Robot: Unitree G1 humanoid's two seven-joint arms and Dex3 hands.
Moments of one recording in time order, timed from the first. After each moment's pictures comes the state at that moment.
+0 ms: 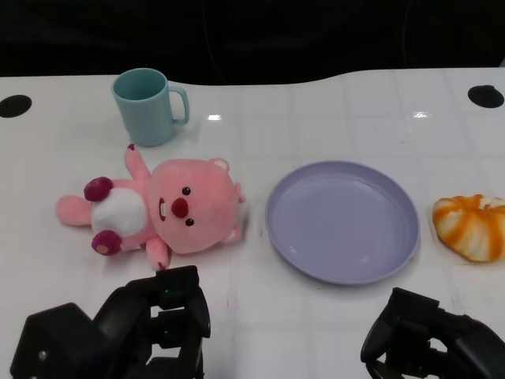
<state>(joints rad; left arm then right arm) 0.28 0.14 -0.11 -0.39 -0.16 0.20 -0.24 0.47 -0.22 0.12 -0.64 0.12 0.20 0.30</state>
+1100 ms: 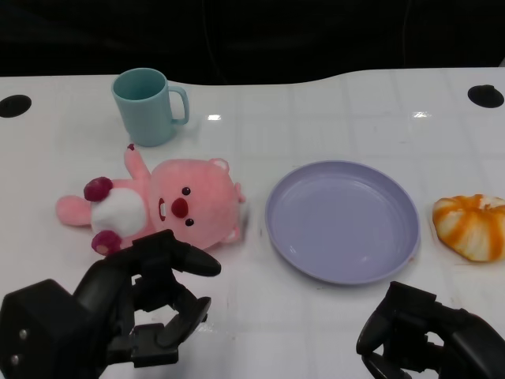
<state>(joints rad) 0.22 0.13 -0.04 -0.40 -0.14 0.21 -0.22 0.45 -0.22 0.13 -0.64 0.12 0.21 0.29</state>
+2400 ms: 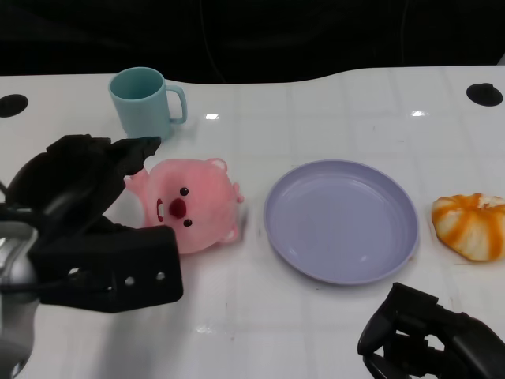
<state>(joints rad) -0.26 0.54 -0.25 -0.20 0.73 0.25 -0.35 0.47 -0.21 0.13 -0.66 0.12 0.25 0.28</state>
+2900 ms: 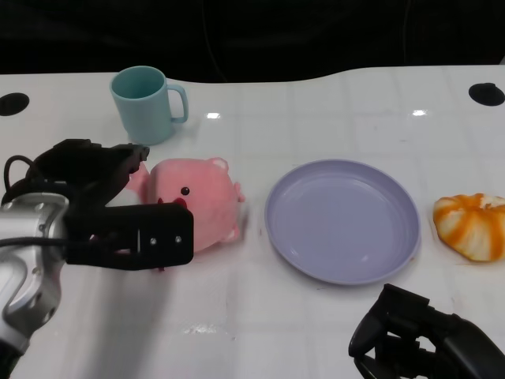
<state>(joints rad) -0.48 0.48 -0.38 0.21 0.81 0.23 -0.35 0.47 -0.20 0.16 -0.67 0.11 0.25 0.26</state>
